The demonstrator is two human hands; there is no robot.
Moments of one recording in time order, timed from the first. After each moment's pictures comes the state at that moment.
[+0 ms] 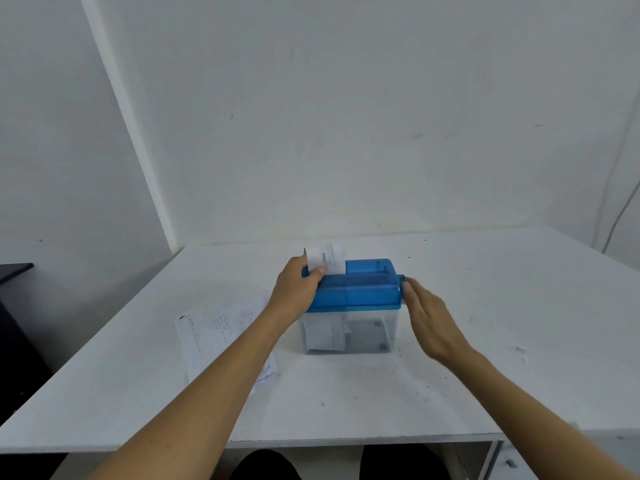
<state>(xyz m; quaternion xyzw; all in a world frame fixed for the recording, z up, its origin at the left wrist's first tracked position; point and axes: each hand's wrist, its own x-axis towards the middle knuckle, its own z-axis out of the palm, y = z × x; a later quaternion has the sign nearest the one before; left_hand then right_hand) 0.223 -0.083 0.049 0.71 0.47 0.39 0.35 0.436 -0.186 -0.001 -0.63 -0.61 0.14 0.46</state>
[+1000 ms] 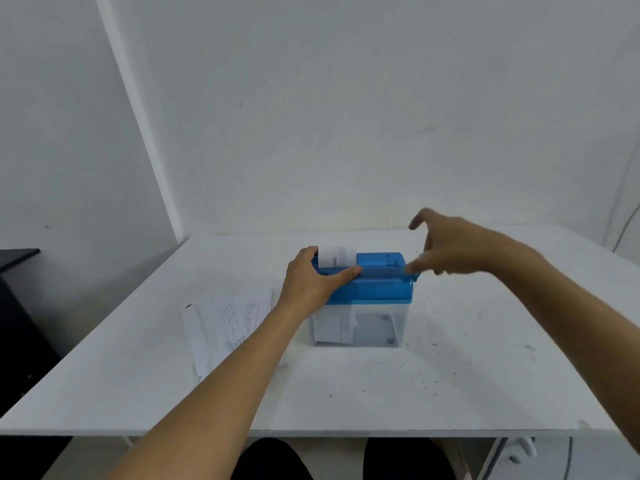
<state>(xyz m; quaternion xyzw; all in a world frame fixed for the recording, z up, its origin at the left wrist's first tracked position) 0.224 -0.089 0.044 0.70 0.45 0.43 0.34 0.447 -0.174 0.140 -0.74 -0.65 0.11 0.14</state>
